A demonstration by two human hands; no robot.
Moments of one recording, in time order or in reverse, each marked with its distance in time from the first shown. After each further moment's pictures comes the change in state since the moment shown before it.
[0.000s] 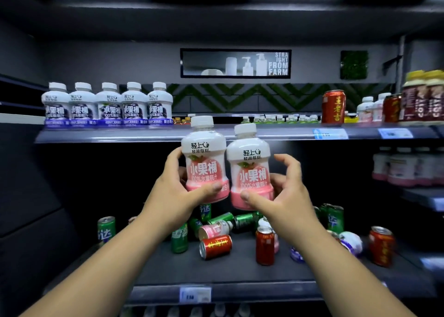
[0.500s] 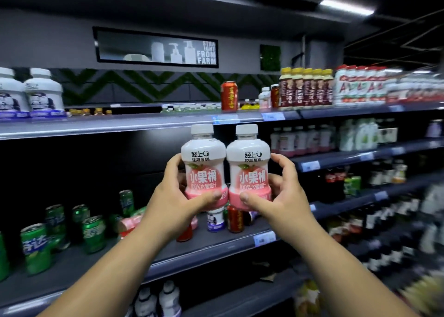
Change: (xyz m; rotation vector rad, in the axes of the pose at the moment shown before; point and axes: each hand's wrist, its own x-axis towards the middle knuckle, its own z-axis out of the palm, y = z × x) left_hand -0.070 0.073 0.160 -0.123 -0.249 0.015; right_hand -0.103 0.014 -0.179 -0.064 0.196 0.134
